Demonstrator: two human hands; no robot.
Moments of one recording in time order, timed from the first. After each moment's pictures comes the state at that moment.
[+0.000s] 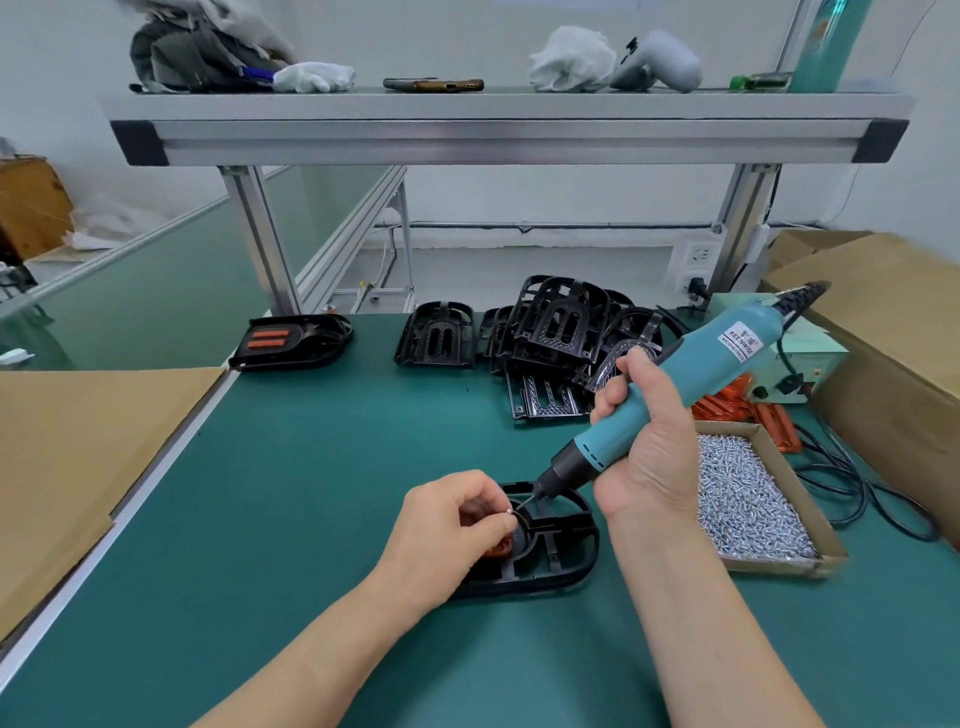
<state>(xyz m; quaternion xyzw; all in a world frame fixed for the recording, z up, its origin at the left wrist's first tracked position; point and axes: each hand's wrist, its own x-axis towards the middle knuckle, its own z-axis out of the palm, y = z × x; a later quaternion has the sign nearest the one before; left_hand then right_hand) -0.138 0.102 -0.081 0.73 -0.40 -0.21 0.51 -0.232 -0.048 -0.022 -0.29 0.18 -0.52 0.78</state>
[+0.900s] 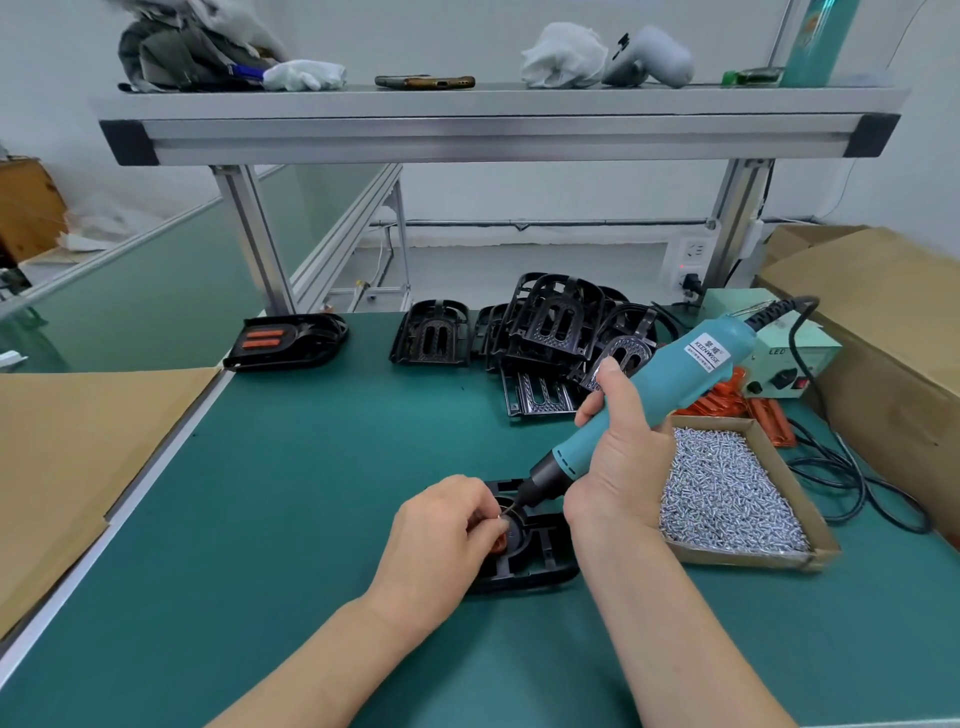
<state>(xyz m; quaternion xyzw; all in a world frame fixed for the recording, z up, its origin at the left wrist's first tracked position) -0.146 0.103 -0.089 0.78 -0.48 -0.01 0.40 -0.216 -0.031 -0.032 -0.29 0.29 -0.59 0.70</state>
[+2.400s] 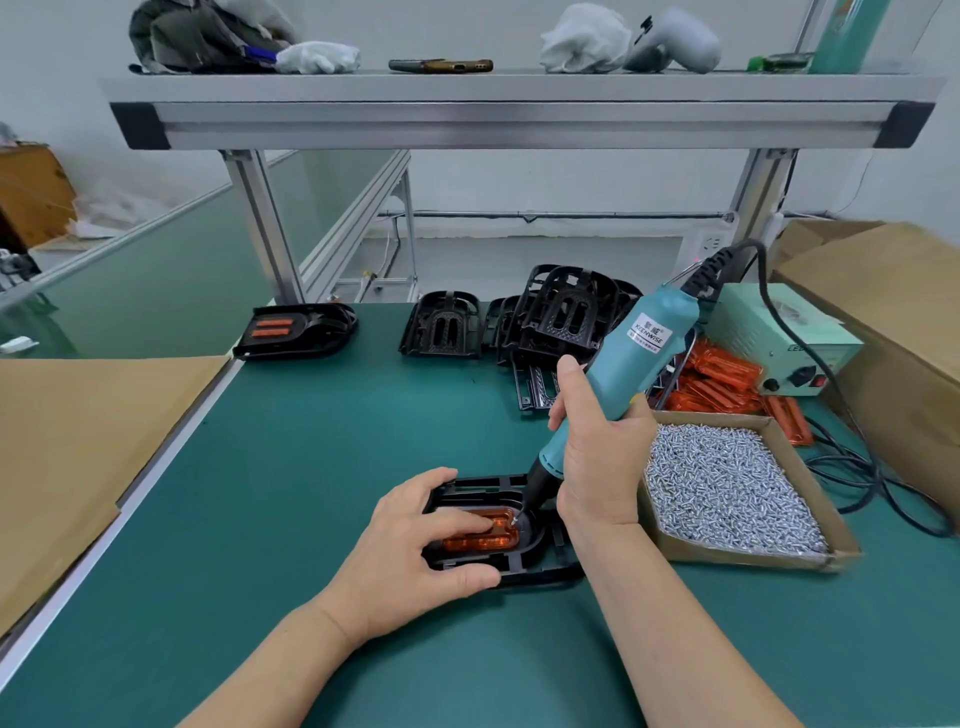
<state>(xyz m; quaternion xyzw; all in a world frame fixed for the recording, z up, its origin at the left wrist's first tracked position) -0.105 0.141 -0.120 0.77 -0.51 -0.15 0.34 -0.199 -0.022 -0.044 -0.44 0.23 -0.58 0.64</state>
